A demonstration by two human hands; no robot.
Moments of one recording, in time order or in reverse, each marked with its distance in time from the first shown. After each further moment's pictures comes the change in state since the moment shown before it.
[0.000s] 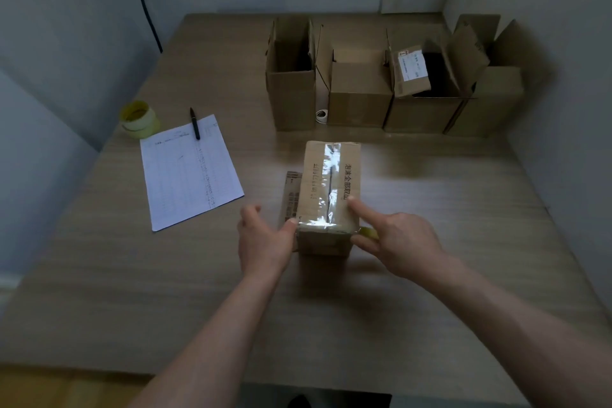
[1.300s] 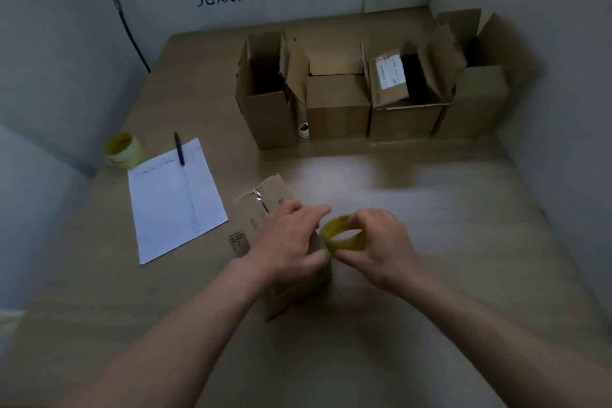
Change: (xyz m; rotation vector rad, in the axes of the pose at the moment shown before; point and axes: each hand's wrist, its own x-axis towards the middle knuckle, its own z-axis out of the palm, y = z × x) left_hand 0.027 0.069 0.025 0.627 -0.498 0.855; right_hand 0.024 0.035 0.018 0.459 0.198 0.037
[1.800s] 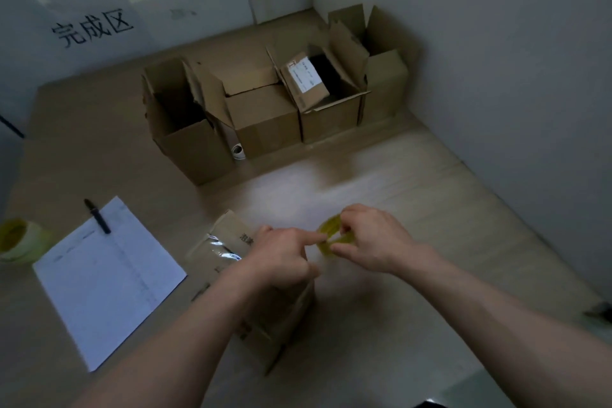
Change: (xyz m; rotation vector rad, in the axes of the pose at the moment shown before) left_hand 0.053 0.006 -0.006 0.036 -0.434 0.126; right_hand -0.003 -0.002 -0.025 -0.195 -0.055 0.224
